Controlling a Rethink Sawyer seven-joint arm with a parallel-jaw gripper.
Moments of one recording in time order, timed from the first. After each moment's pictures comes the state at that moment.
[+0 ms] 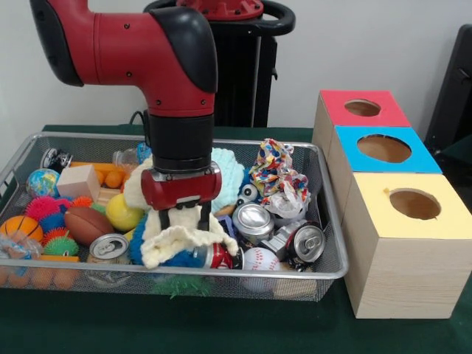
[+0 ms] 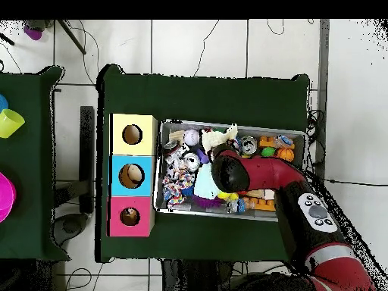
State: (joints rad) arm -0.58 -0.46 0.29 1.58 -0.54 0.20 1.27
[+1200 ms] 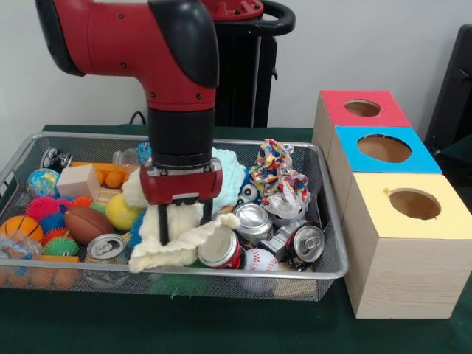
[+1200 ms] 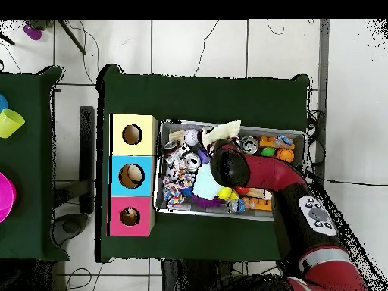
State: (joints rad) arm -0.52 -0.48 0.21 1.59 -0.32 0.22 1.27
